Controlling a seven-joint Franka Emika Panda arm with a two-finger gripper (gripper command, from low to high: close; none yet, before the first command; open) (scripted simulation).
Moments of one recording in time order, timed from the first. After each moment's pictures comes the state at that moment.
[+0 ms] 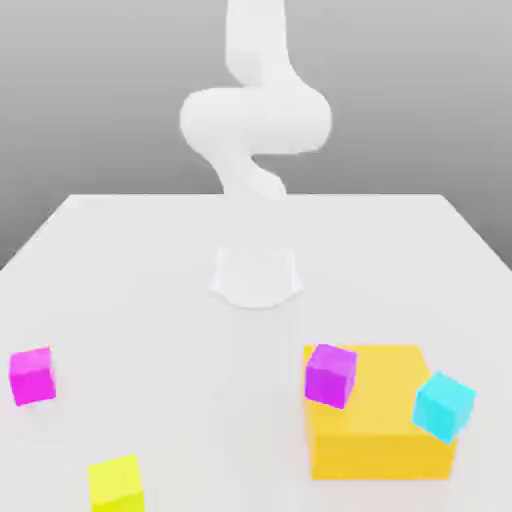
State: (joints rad) arm -0.03 -0.71 -0.05 -2.33 0.02 2.34 0.82
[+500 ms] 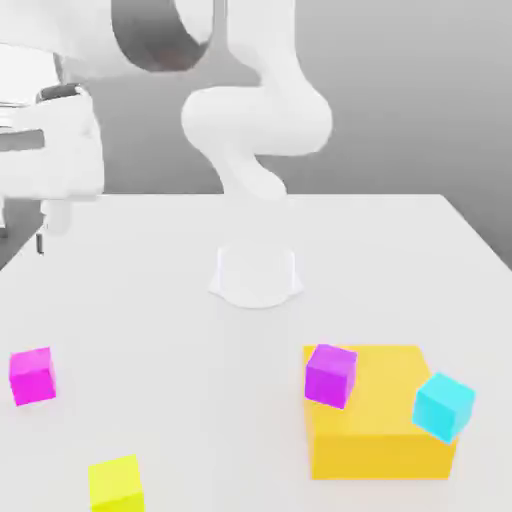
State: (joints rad) arm -0.22 -0.16 -0.31 -2.50 0.13 2.60 0.94
